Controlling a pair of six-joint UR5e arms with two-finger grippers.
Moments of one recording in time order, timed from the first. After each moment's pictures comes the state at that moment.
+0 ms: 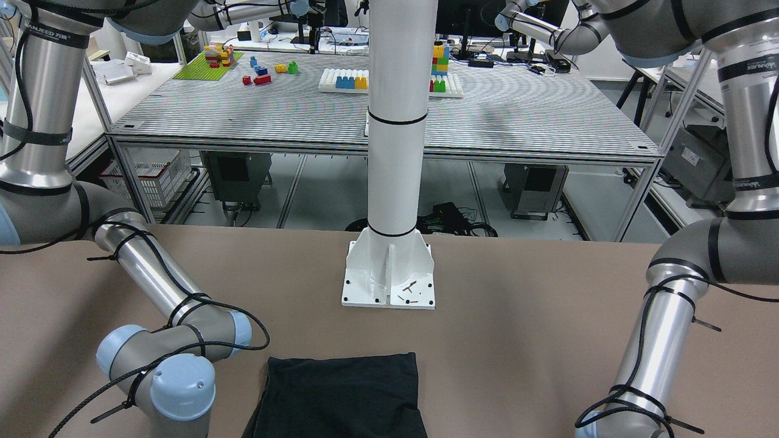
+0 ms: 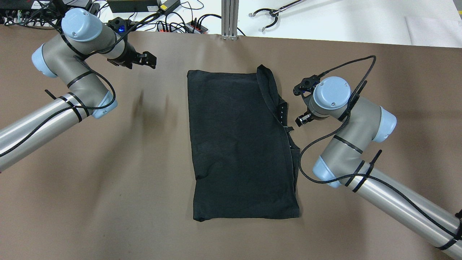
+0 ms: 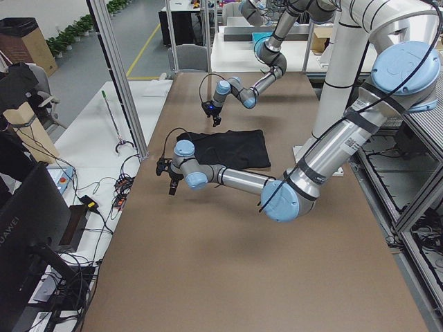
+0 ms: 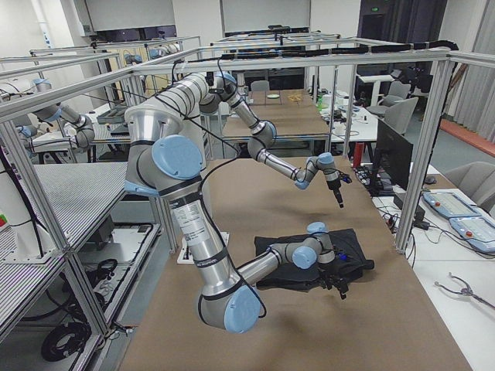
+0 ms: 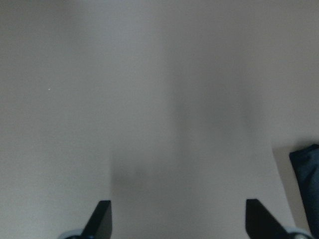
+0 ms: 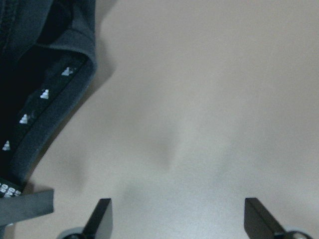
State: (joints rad) left arm -1.00 -2.35 -1.00 -2.32 -2.01 -0.97; right arm 0.79 -1.02 1.45 -1.35 1.70 0.45
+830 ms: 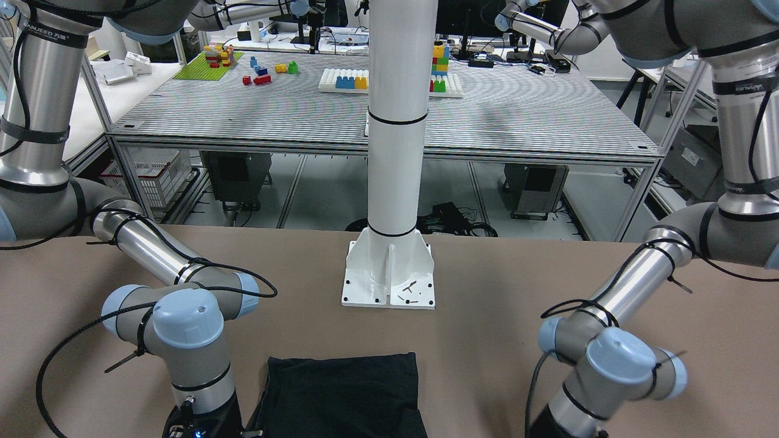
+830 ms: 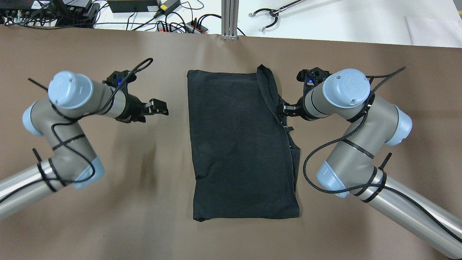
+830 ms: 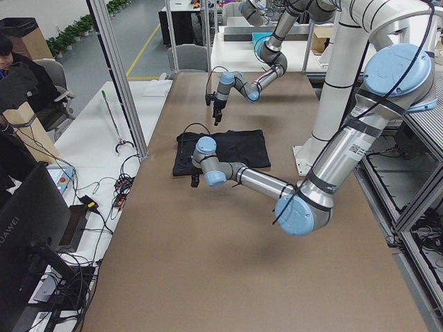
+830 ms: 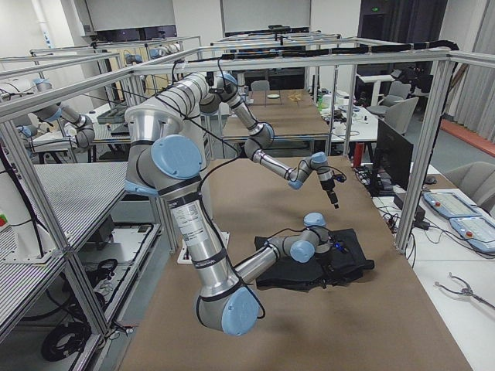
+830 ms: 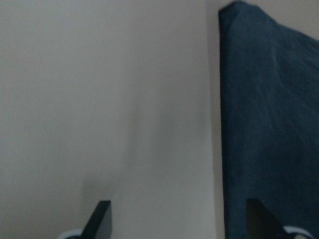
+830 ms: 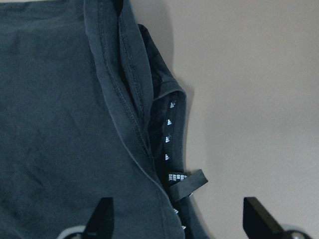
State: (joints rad) left arm -0.78 -2.03 -1.53 -2.31 -1.96 -1.42; right arm 0.79 -1.05 1.67 -1.30 1.85 1.08
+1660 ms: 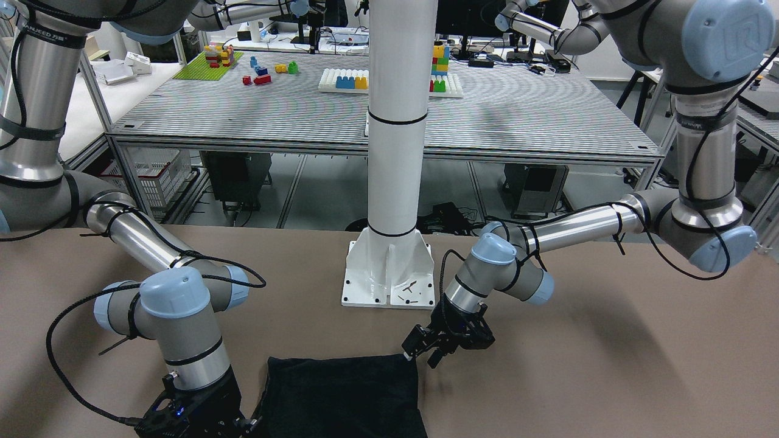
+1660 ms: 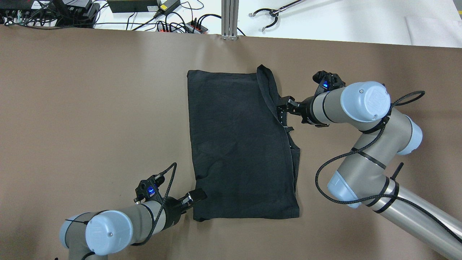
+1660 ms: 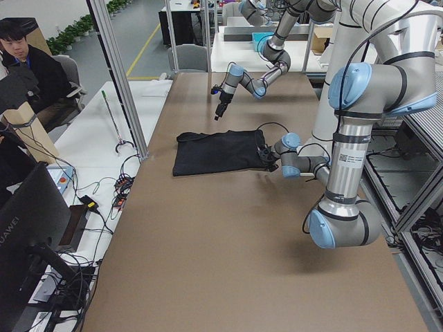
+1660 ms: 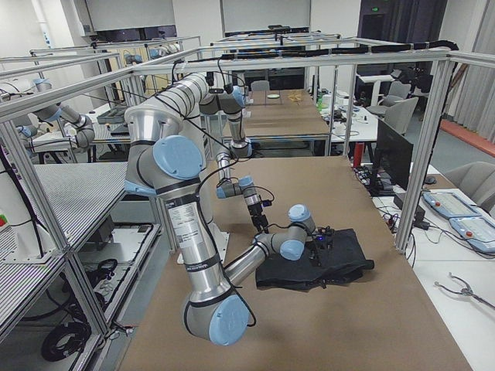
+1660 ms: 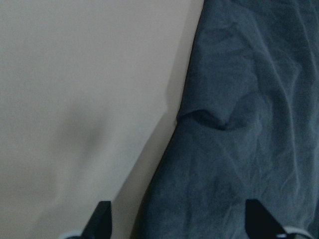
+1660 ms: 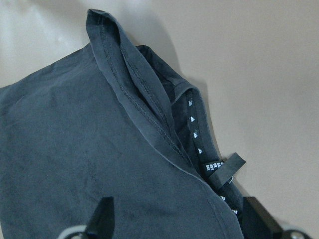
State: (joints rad) left arm -0.24 -1.93 -1.77 -2.30 -1.42 -1.98; right arm 0.78 -1.13 1.72 -1.10 1.83 1.48
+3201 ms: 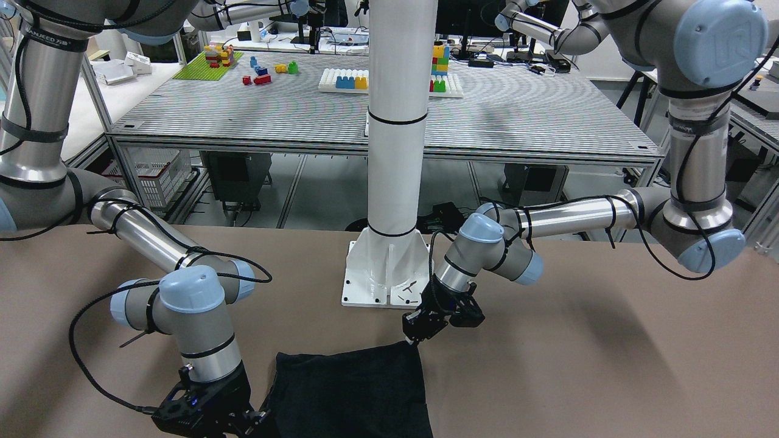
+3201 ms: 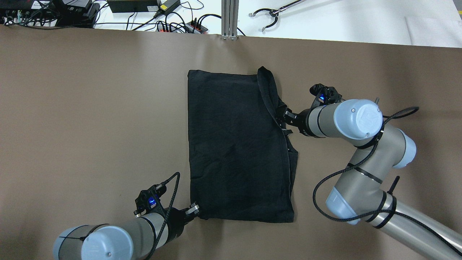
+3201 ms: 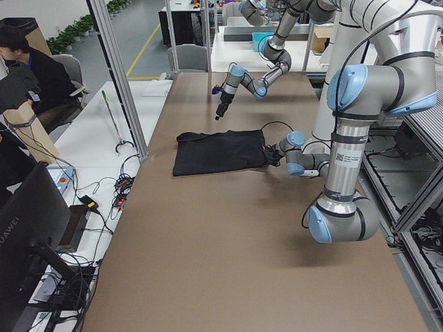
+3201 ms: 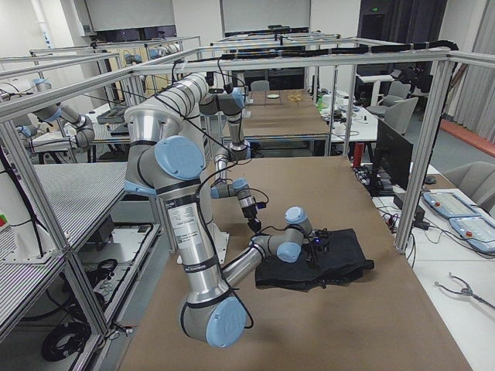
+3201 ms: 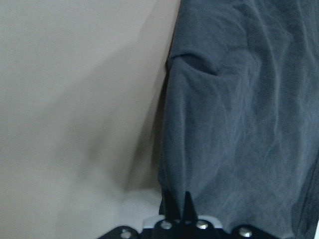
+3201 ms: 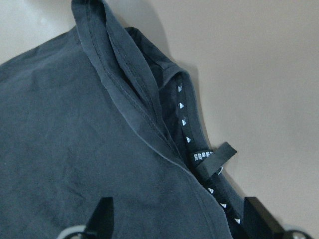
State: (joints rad) left arm -0.18 -1.93 -1.88 -2.19 -1.36 -2.01; right arm 0.71 -1.16 1.74 -1.10 1.75 1.52
